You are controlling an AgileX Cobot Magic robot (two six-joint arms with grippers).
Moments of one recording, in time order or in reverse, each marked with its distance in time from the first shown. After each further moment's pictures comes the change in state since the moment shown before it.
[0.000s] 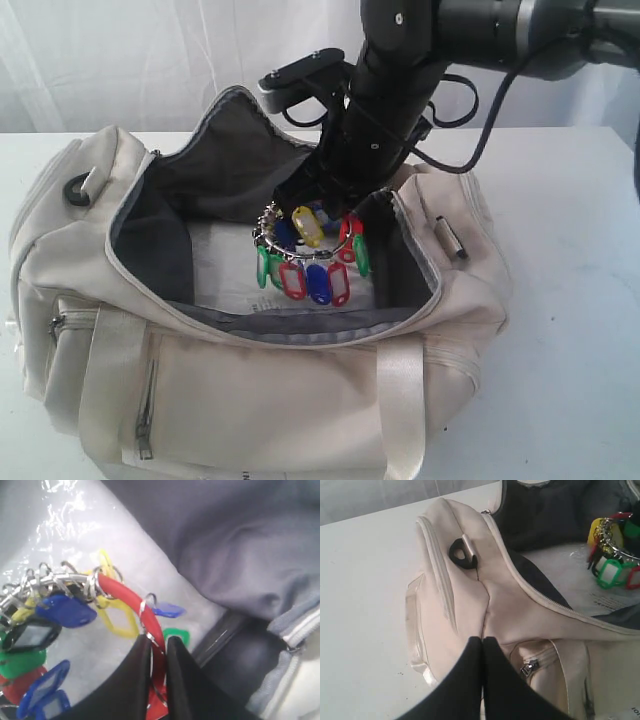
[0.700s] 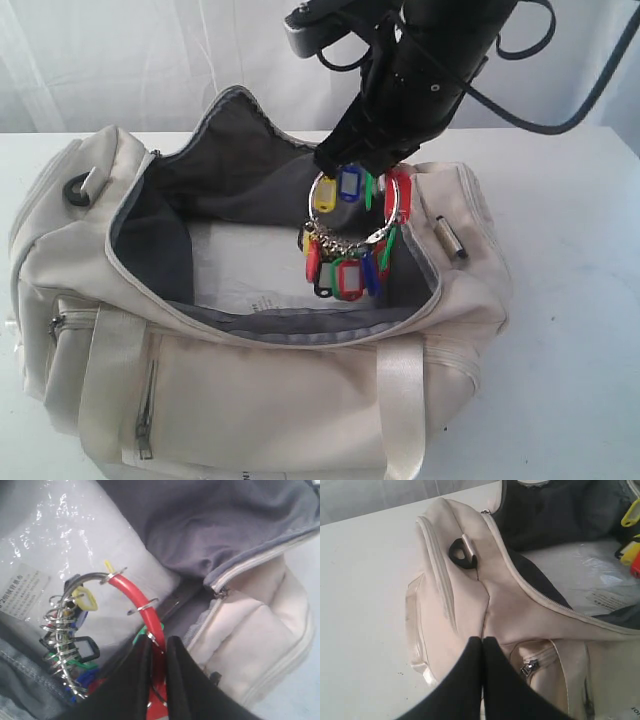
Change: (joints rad) left arm 0.000 0.000 0.000 0.000 0.000 0.002; right arm 0.000 -0.169 0.000 -0.106 0.120 -0.024
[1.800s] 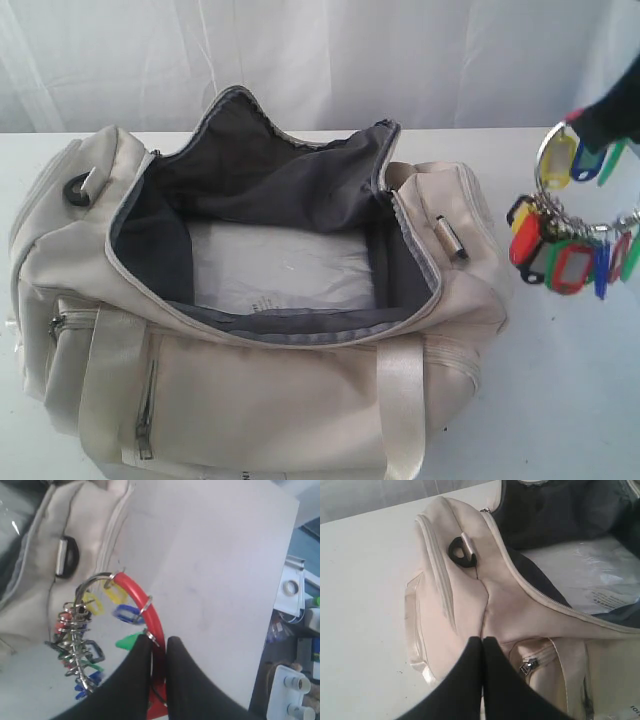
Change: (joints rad) left arm 0.000 0.000 0.000 -0.001 0.004 0.000; right arm -0.167 -0.509 0.287 -0.233 0.118 0.148
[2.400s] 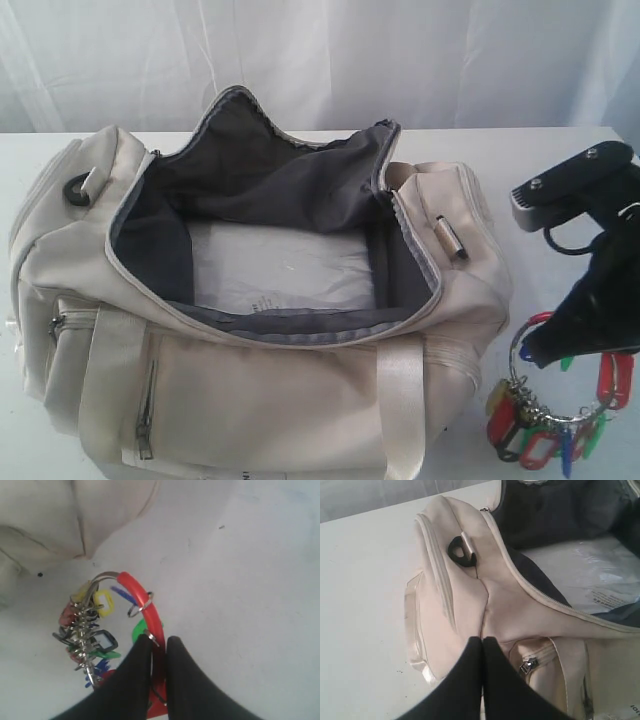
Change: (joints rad) left arm 0.000 0.000 0.000 0.000 0.002 0.000; right arm -0.006 0.002 0.489 0.102 -0.233 0.066
